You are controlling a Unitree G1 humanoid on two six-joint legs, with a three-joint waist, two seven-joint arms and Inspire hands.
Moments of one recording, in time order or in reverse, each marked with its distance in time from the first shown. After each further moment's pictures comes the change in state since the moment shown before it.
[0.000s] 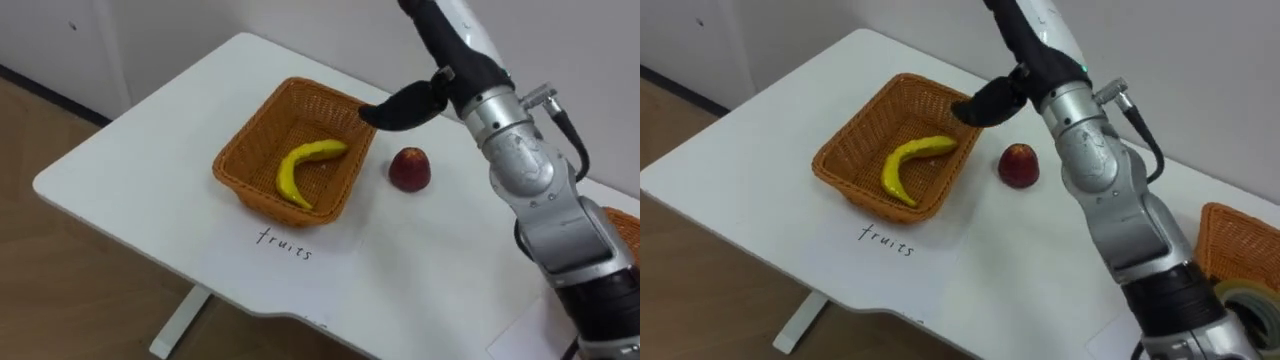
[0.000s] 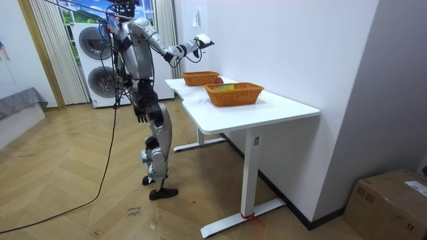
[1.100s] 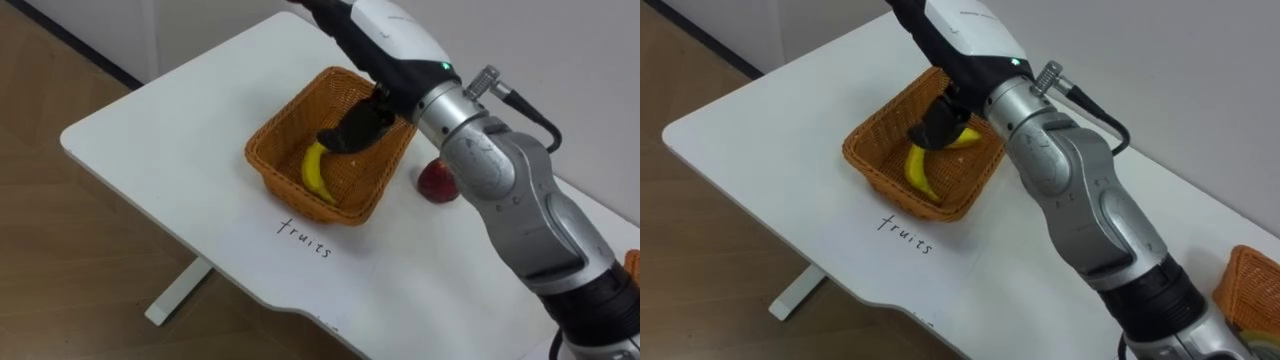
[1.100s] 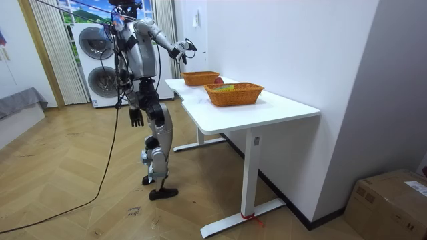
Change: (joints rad) left arm -0.019 0.076 0.000 0.046 -0.001 0.020 0.021; right arm -0.065 0.002 0.206 -0.210 -0.303 0.112 0.216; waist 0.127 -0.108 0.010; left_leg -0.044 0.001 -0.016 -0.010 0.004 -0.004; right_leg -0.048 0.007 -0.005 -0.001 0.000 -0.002
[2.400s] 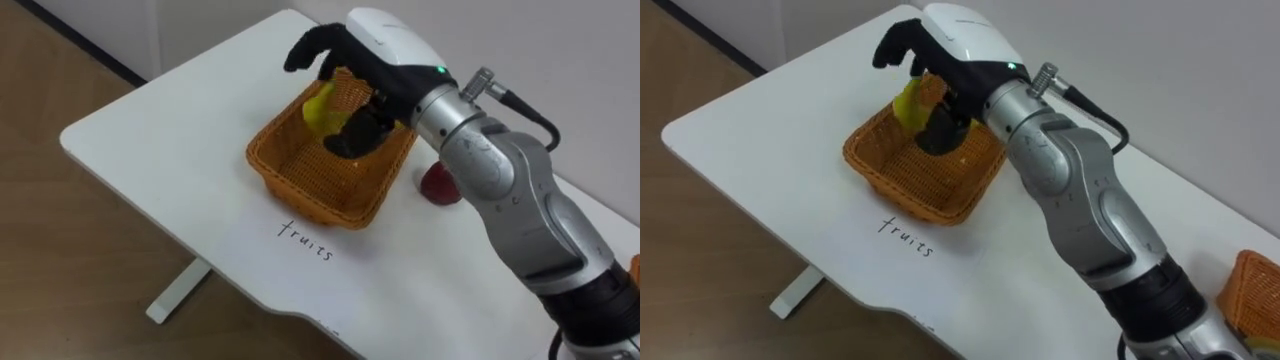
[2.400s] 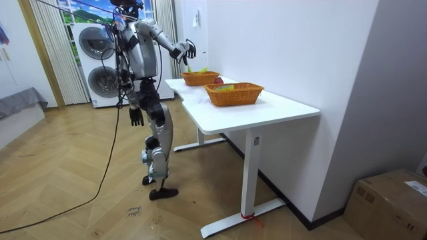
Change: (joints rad) left arm 0.004 0.000 0.000 -0.014 0.003 -0.002 0.038; right arm 0.000 0.002 0.000 0.000 -0.015 0.000 0.037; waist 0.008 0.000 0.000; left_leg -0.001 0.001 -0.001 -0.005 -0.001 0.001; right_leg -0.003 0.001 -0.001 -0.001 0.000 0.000
